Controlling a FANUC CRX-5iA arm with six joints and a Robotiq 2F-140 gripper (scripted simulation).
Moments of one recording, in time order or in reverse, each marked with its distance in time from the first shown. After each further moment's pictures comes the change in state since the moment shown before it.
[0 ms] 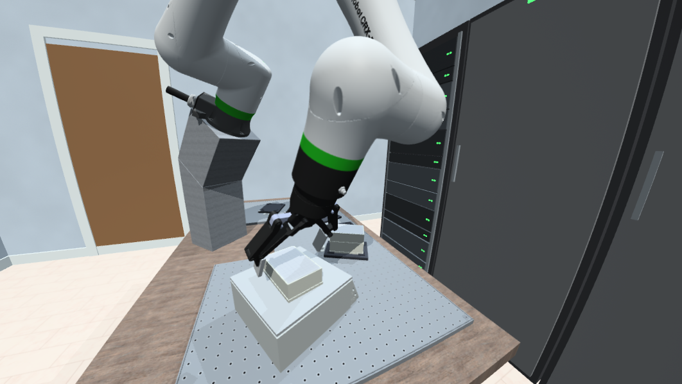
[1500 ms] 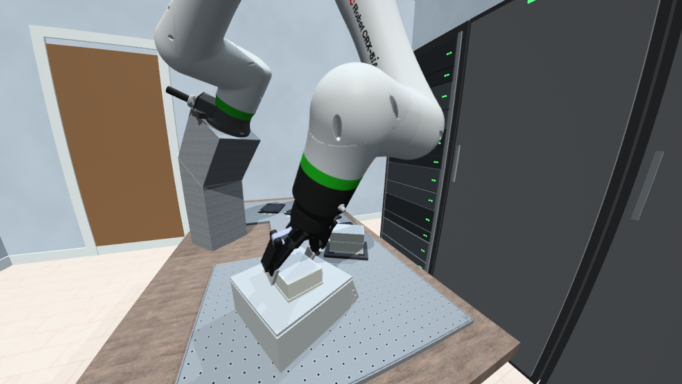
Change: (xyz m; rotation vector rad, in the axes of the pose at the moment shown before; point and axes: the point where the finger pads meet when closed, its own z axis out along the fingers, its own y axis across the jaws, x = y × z) arm 0.013 0.000 0.022 0.000 0.000 0.000
